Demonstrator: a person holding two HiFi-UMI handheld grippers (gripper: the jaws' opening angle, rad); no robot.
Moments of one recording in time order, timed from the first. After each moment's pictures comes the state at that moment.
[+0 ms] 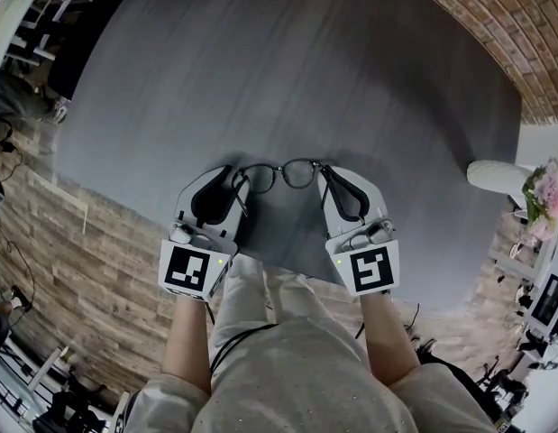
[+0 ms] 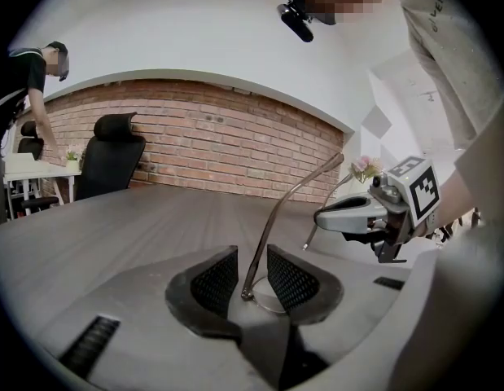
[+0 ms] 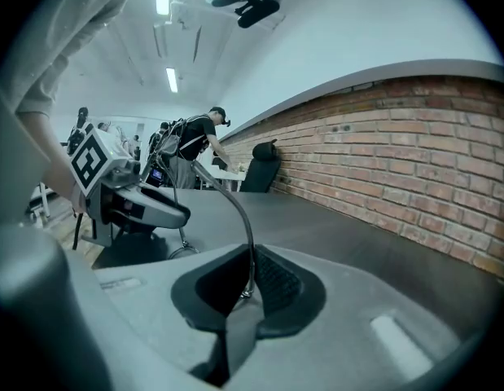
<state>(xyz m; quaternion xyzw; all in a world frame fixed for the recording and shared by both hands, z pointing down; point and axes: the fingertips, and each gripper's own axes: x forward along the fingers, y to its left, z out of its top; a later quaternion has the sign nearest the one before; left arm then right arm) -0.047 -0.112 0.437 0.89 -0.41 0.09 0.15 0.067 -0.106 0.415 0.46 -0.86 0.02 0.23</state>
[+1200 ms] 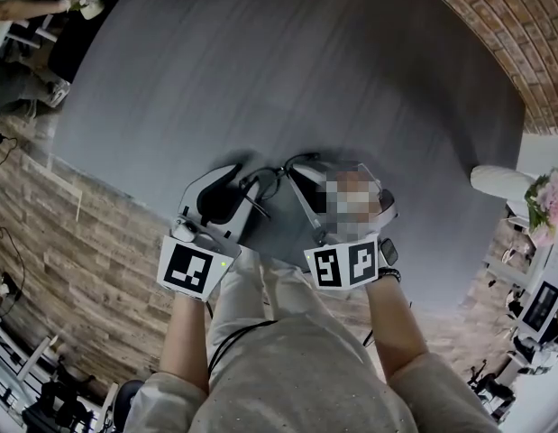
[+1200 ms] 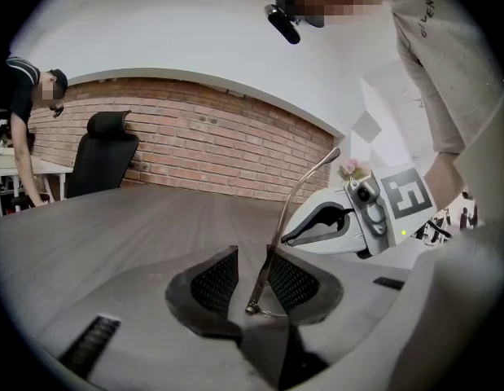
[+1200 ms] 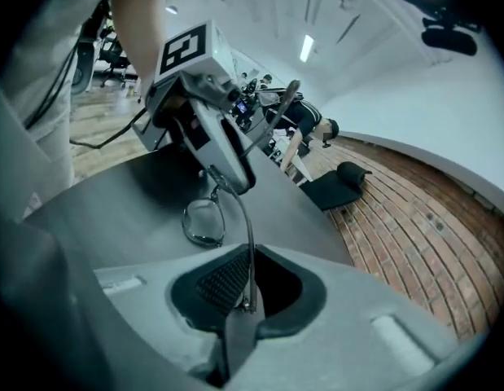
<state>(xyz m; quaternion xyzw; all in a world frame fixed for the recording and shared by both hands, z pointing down) -0.051 -0.097 0.441 0.91 -0.38 0.09 0.16 -0.001 -0.092 0.460 0.24 -0.82 -0.28 0.44</state>
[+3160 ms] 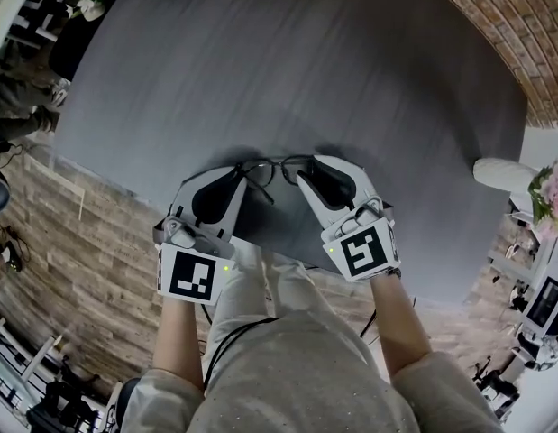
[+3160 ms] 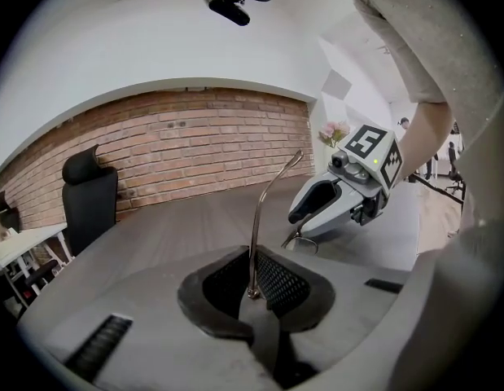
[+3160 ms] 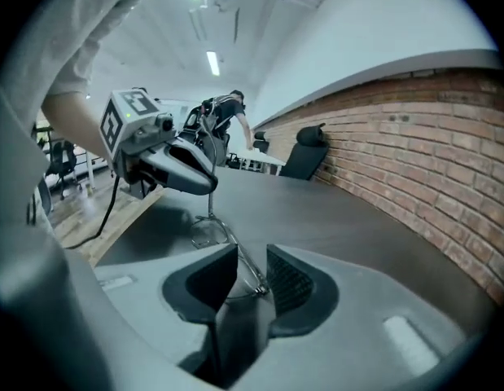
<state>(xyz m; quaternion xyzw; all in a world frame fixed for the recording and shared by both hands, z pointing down) -0.061 -0.090 0.434 0.91 -0.35 0.21 0.01 0.018 -0.089 0.456 0.33 -0.89 0.00 0.31</state>
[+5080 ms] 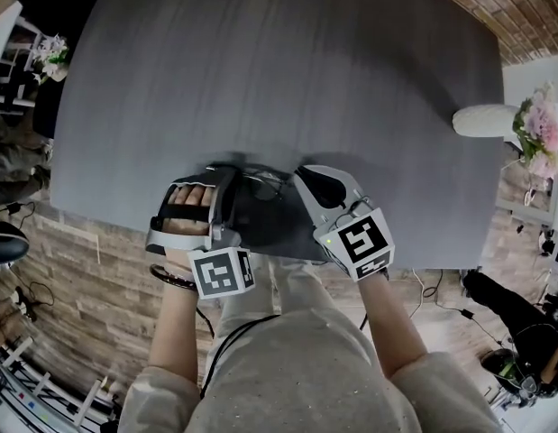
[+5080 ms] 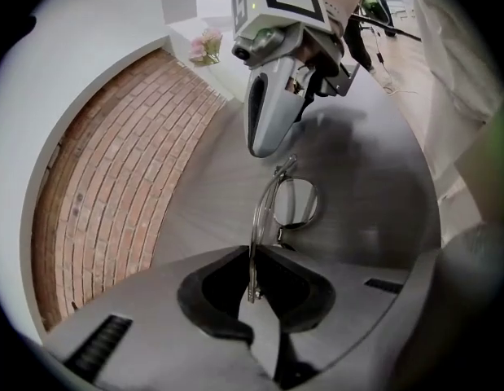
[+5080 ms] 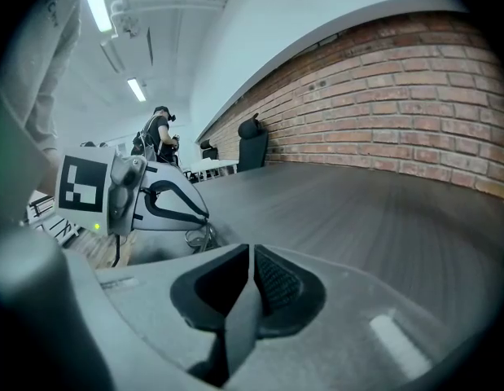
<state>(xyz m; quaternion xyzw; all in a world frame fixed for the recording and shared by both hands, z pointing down) -0.002 -0.088 0.477 0.77 -0.17 0.52 -0.32 0.088 -0.071 0.459 0.46 -0.84 0.18 0.22</state>
